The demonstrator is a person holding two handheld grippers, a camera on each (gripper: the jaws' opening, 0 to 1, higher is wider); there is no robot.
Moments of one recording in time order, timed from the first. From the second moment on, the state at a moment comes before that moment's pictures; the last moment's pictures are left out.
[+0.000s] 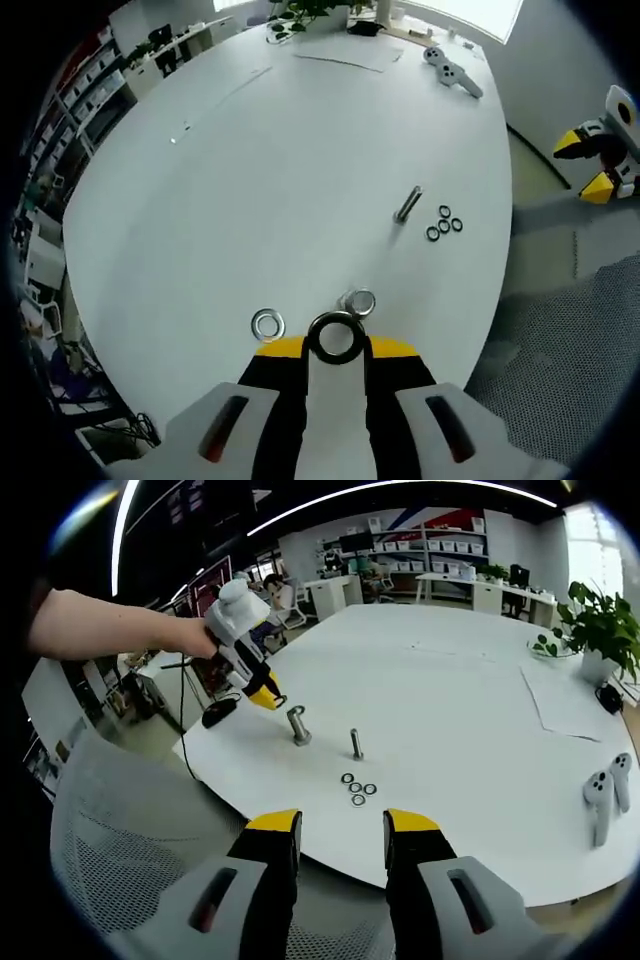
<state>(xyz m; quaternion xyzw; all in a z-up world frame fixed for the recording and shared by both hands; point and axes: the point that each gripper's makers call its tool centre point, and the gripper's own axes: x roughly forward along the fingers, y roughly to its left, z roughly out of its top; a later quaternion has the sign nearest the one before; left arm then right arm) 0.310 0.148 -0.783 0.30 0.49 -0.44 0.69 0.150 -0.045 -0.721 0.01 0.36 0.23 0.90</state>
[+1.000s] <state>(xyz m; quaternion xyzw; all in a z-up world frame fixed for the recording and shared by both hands) 0.293 0.122 -0.791 0.36 0.49 -0.46 0.64 0.151 -0.046 -0.720 0.01 0.36 0.23 0.91</state>
